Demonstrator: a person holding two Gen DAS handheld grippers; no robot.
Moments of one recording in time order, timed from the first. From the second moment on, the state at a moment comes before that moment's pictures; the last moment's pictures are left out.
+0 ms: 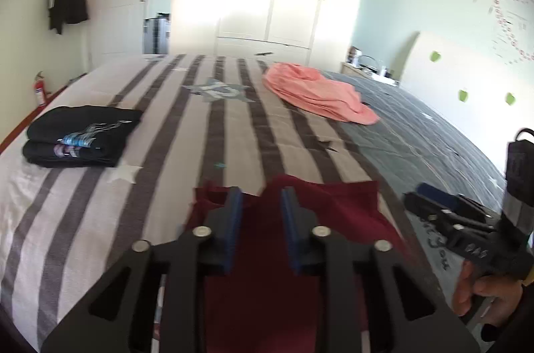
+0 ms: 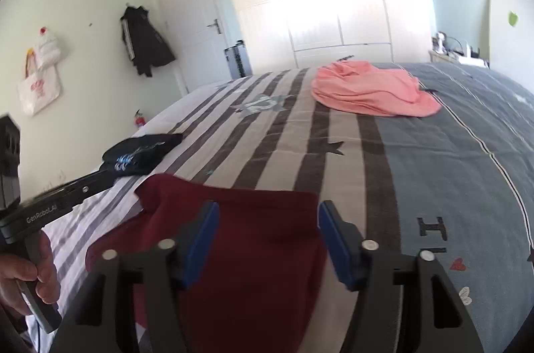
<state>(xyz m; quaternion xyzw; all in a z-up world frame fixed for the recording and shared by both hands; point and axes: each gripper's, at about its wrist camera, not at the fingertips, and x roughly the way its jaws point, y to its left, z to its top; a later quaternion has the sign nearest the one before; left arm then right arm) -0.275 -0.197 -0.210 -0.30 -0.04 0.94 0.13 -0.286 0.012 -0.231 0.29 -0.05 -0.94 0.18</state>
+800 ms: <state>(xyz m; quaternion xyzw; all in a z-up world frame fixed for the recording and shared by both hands) -0.312 -0.230 -0.253 -0.34 -0.03 0.94 0.07 -0.297 0.031 -0.274 0.29 -0.02 -0.95 0.07</state>
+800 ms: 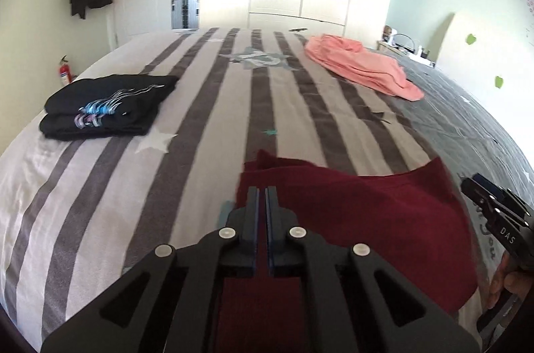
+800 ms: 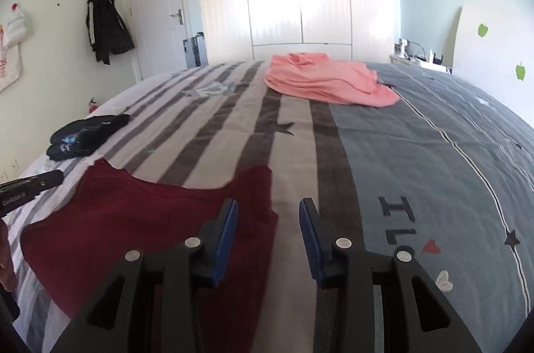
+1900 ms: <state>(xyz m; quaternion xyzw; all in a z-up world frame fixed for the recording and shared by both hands) -0.250 -0.171 -0.288 -0.35 -0.04 0.93 0.14 -0.231 -0.033 -0.290 0.29 -0.03 -0.94 0.18</state>
